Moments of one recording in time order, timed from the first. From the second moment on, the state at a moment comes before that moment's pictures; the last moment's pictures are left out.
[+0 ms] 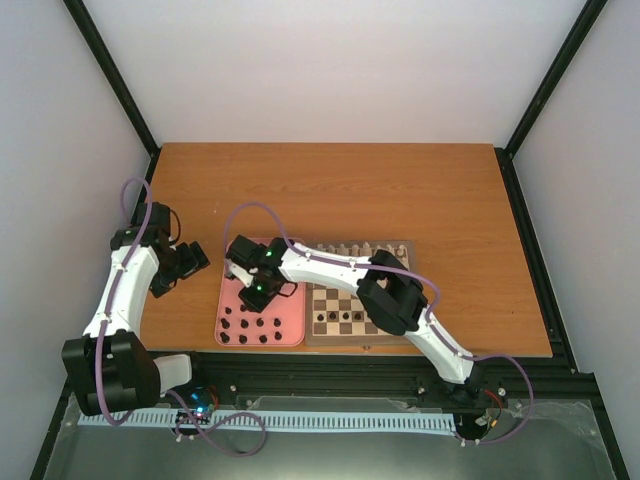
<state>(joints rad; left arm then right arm) 0.16 1.21 0.96 -1.08 0.02 -0.49 1.11 2.31 1.93 -0.85 -0.24 0.13</state>
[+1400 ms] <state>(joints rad) 0.16 1.21 0.96 -1.08 0.03 -0.49 0.92 1.81 1.56 -0.87 -0.06 0.21</state>
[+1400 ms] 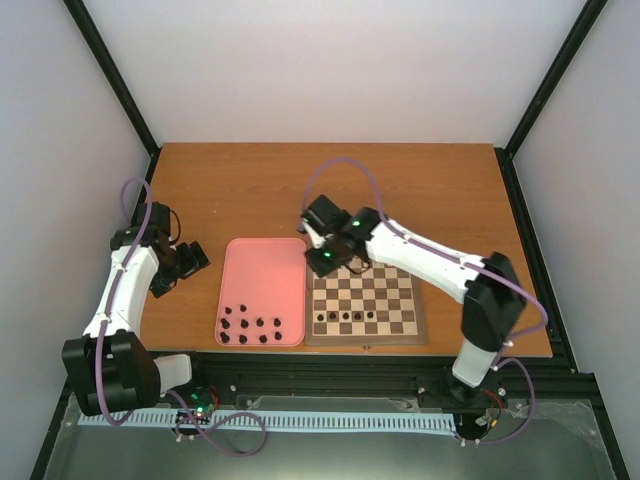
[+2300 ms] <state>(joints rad) 0.16 1.22 0.96 -1.07 0.04 -0.49 0.75 1.38 0.88 -0.94 0.00 0.34</state>
